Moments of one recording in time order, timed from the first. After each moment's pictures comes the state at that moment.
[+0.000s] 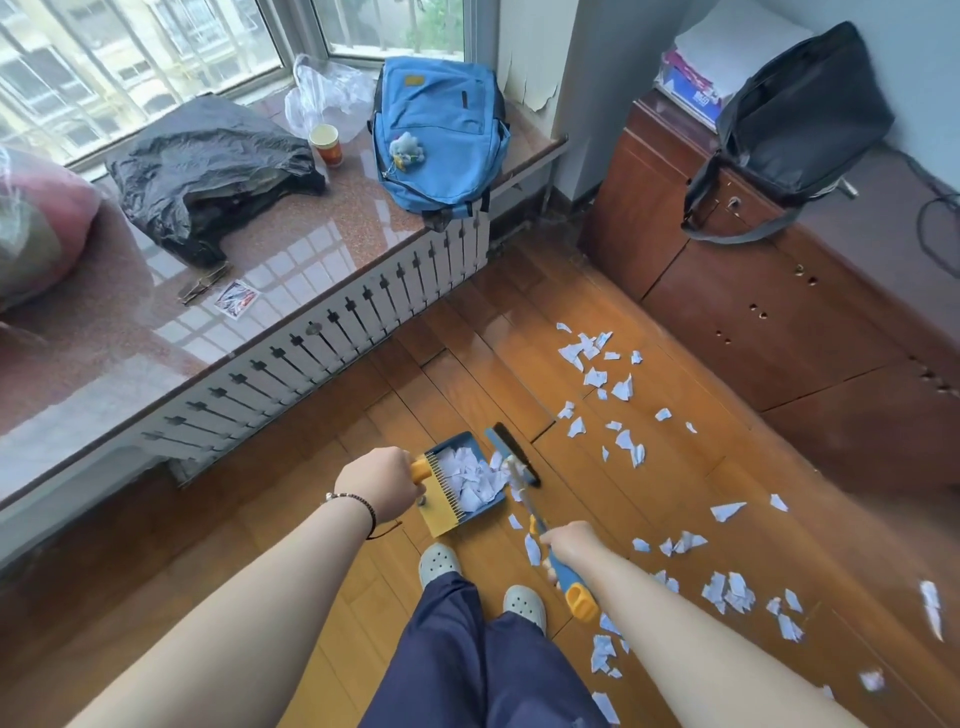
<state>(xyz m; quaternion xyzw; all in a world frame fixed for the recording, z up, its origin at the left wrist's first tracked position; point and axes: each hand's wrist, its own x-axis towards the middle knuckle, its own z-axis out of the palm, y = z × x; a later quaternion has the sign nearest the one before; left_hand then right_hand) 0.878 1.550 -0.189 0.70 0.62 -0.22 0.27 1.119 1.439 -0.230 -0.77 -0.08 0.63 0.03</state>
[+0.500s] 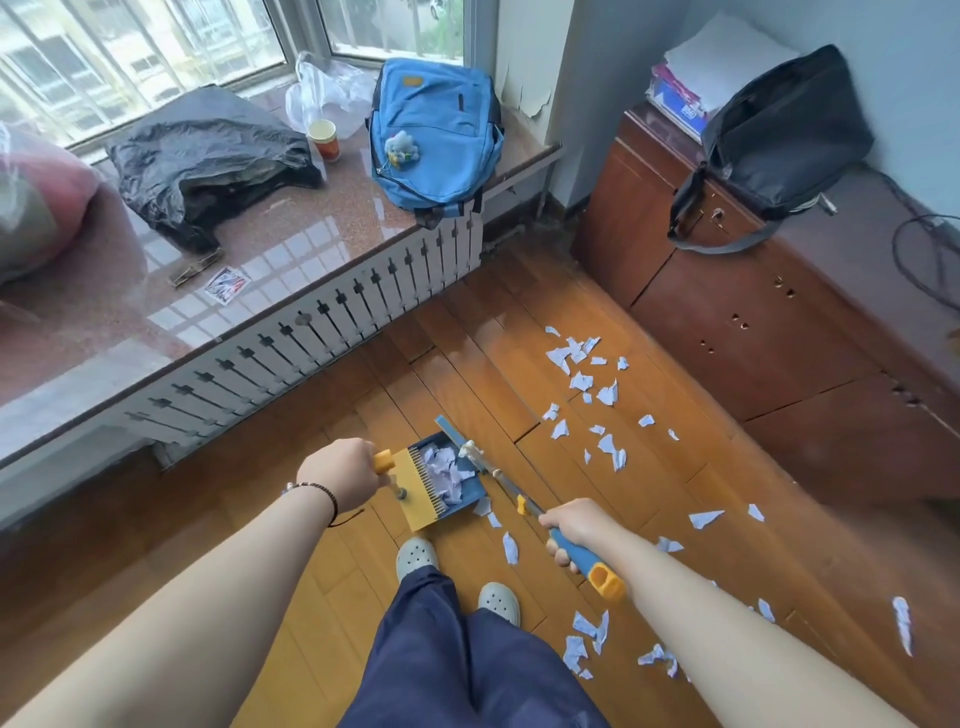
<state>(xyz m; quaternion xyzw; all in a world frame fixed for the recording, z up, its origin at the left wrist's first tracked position) 0.877 1.533 -0.187 0.69 0.65 -0.20 0.25 1.175 1.436 -0.186 -0.74 -0.15 0.65 0.01</state>
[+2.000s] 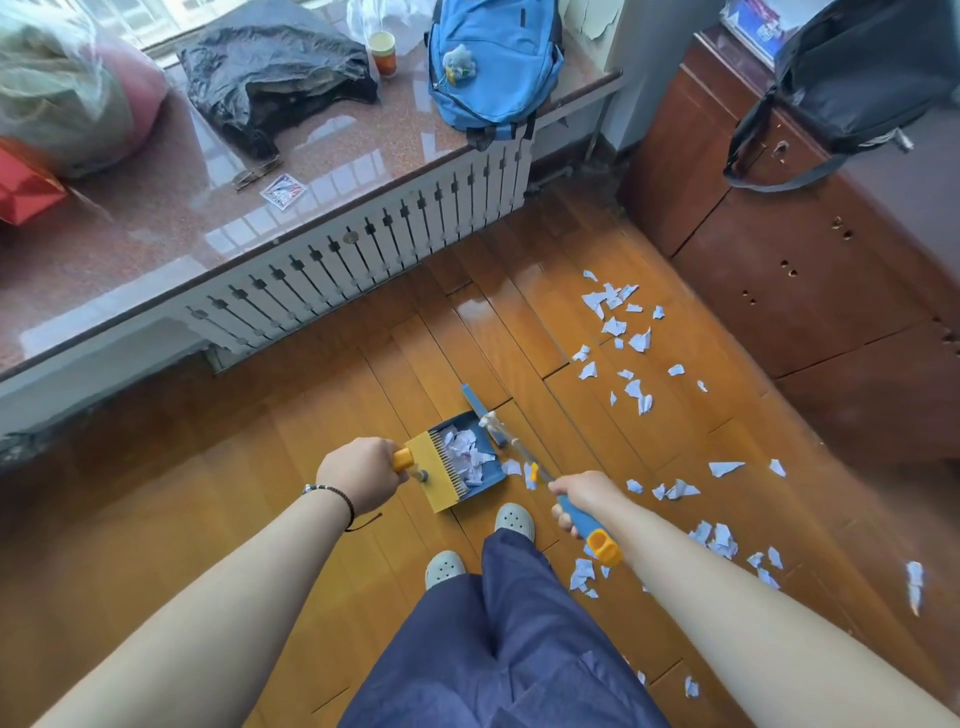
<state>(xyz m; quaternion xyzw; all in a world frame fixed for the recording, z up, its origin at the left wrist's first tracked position) 0.832 1.348 -0.188 0.67 0.67 -0.19 0.26 1.122 1.313 -0.188 -0.75 -0.12 0.65 0.03</state>
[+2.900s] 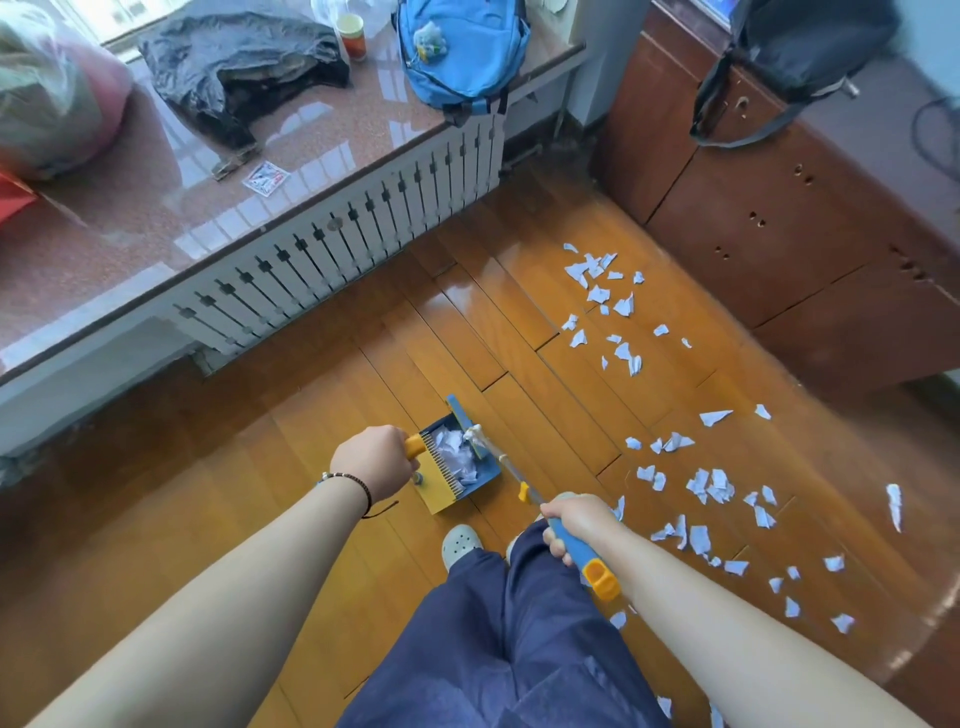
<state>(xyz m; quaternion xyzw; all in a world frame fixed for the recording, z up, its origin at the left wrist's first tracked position) 0.795 1.298 -0.187 0.69 0.64 -0.21 0.27 1.049 1.197 -0.187 -0.74 -0.04 0.67 0.07</state>
